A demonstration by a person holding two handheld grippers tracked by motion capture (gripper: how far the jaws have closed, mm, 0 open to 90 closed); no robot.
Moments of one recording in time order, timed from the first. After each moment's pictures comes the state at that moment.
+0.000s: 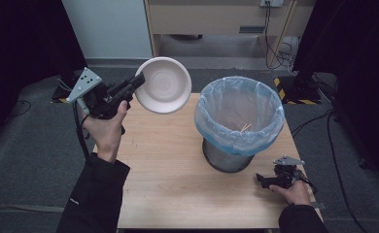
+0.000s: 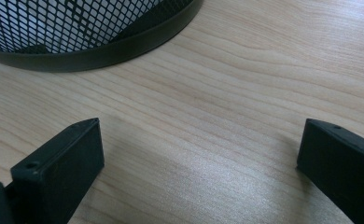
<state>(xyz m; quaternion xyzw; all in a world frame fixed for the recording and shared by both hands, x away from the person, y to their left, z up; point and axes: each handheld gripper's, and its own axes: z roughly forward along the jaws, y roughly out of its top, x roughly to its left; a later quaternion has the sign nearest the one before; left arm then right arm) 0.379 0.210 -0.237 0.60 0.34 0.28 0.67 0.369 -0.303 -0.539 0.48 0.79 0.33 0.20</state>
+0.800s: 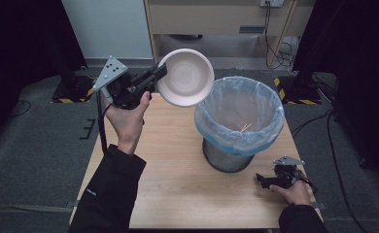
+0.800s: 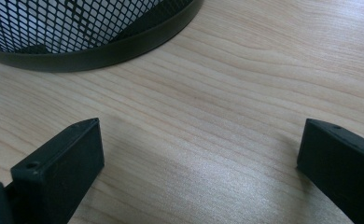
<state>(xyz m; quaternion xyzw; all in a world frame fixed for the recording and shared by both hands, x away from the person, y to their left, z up) 0.394 0.164 -0.223 0.61 0.31 0.27 0.67 0.369 -0.303 -0.539 0.48 0.79 0.33 0.20</state>
